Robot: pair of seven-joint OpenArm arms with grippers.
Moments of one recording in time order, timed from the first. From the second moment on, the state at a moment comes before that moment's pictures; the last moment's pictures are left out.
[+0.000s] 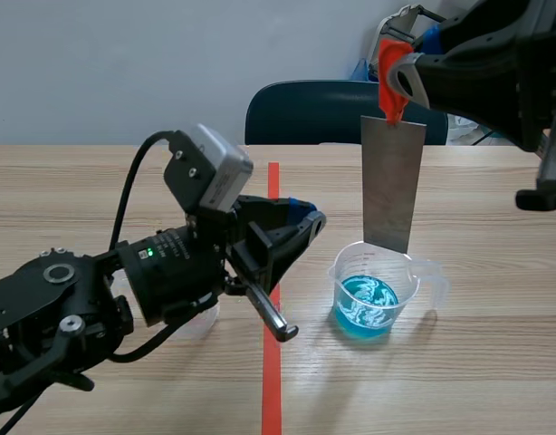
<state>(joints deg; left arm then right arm) 1.6 -24.2 35.3 89.6 -10.9 -22.4 -16.6 -12.9 45.7 8.0 131.4 38.5 39.1 -28.0</state>
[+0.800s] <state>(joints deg) 12.5 -33.0 29.4 98.0 -11.1 -26.1 -20.4 -12.9 45.7 8.0 131.4 38.5 39.3 -28.0</state>
